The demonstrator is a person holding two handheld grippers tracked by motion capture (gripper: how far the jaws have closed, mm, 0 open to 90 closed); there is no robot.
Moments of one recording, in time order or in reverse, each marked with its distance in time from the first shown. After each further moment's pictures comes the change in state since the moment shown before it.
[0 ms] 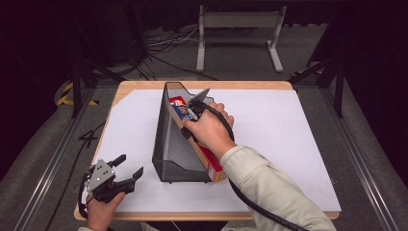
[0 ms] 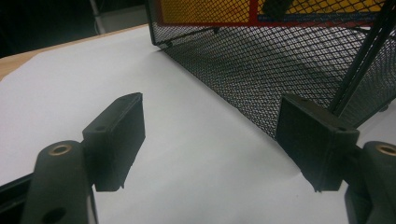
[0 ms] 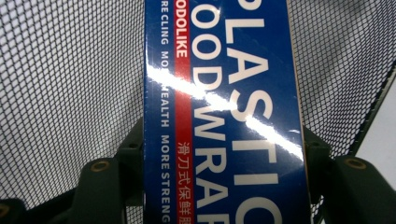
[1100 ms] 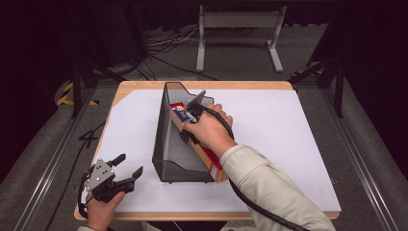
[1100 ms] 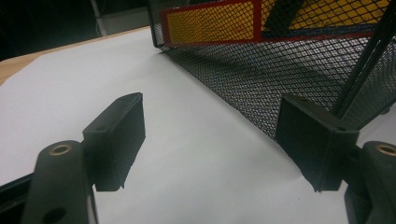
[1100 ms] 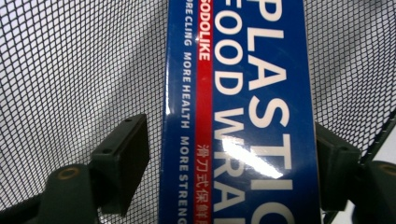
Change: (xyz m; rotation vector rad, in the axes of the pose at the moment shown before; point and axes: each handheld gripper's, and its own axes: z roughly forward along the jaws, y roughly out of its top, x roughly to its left) left arm 0.001 0.001 0.000 -0.005 0.003 -0.001; right arm -0.003 0.000 0.012 0.038 -0.009 -0.081
